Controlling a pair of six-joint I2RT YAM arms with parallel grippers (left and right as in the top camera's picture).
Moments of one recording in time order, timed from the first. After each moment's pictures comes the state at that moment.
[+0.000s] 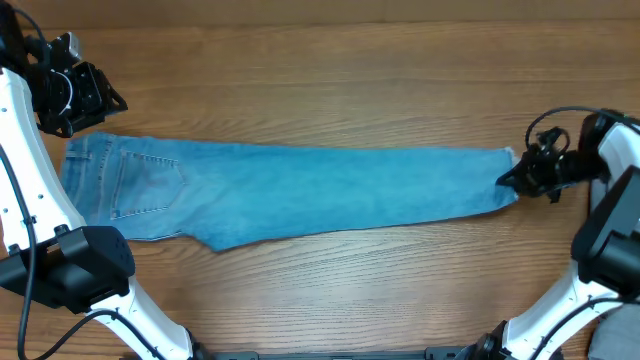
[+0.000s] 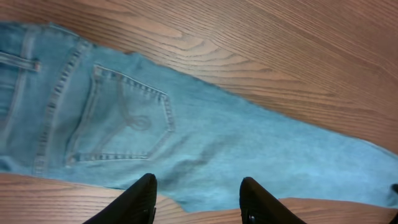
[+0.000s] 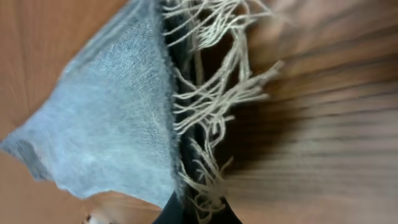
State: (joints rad) left arm 0.40 2.03 2.34 -1.66 0.35 0.00; right arm -0.49 2.06 1.47 -1.18 -0.57 -0.02
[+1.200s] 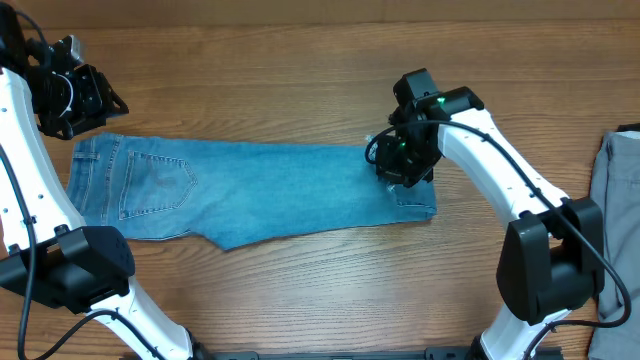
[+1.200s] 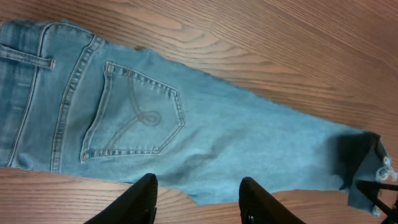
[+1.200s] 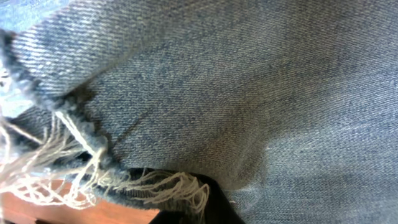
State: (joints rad) left arm 0.40 2.03 2.34 -1.69 0.35 0.00; right arm 0.33 1.89 1.48 -1.09 -0.32 0.46
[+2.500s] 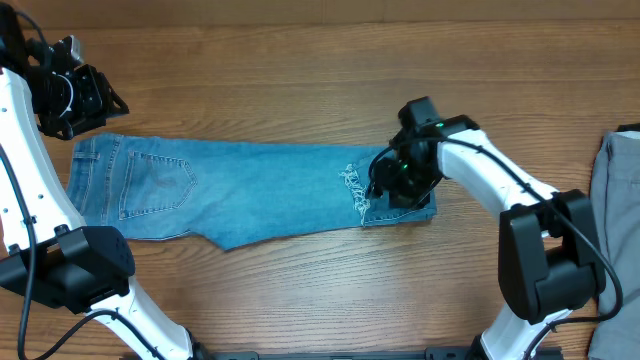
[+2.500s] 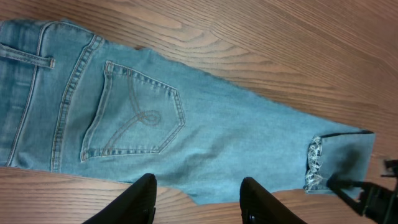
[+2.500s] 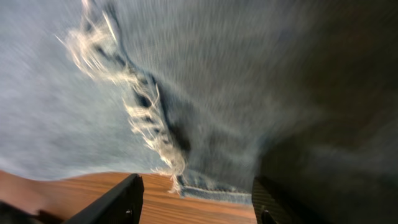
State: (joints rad) left arm 0.40 2.03 2.34 -1.69 0.35 0.00; right arm 0.32 1.89 1.26 -0.92 -0.41 0.45
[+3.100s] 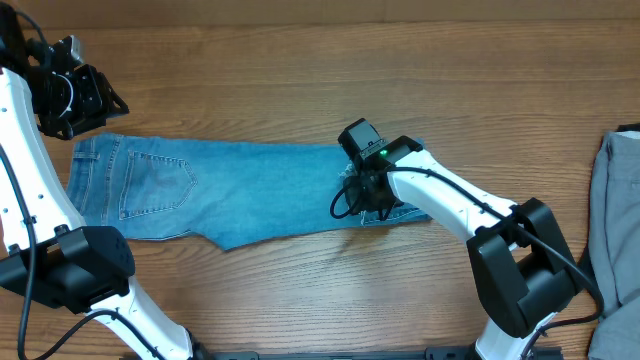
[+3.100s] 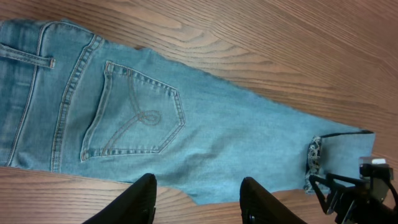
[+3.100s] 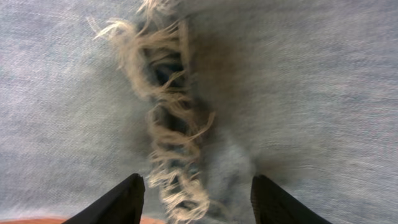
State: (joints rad) left arm 0.40 2.03 2.34 -1.69 0.35 0.00; right arm 0.57 1.89 1.26 -0.82 0.03 0.37
